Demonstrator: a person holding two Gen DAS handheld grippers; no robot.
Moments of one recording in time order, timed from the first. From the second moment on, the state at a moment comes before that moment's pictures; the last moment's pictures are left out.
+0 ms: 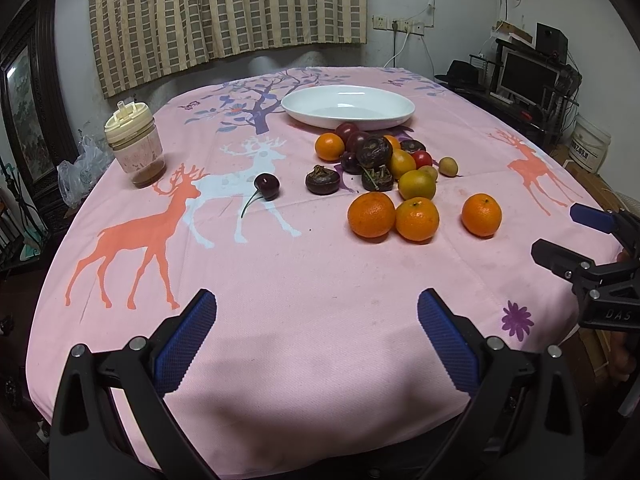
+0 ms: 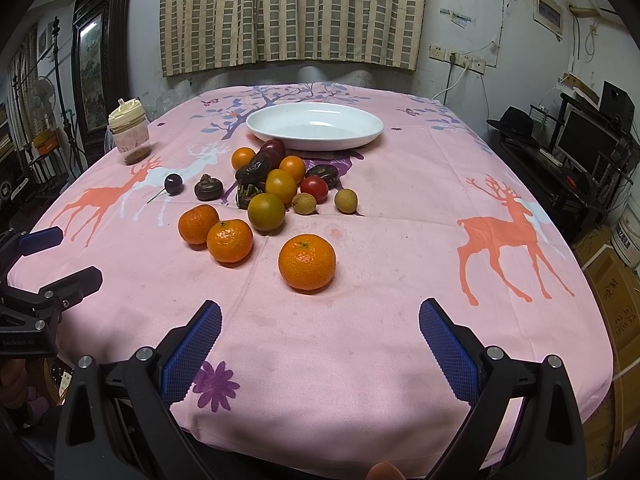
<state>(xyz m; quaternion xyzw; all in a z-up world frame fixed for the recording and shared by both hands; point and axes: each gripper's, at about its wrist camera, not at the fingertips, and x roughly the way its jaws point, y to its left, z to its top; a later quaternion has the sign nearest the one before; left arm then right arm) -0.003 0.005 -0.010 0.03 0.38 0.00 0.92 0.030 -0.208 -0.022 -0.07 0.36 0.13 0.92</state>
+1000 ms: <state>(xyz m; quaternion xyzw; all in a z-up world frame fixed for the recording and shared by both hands) 0.026 0.048 -0.045 -0.02 0.41 -0.03 0.91 0.076 -0.202 -0.060 0.00 0.39 0.17 0.90</state>
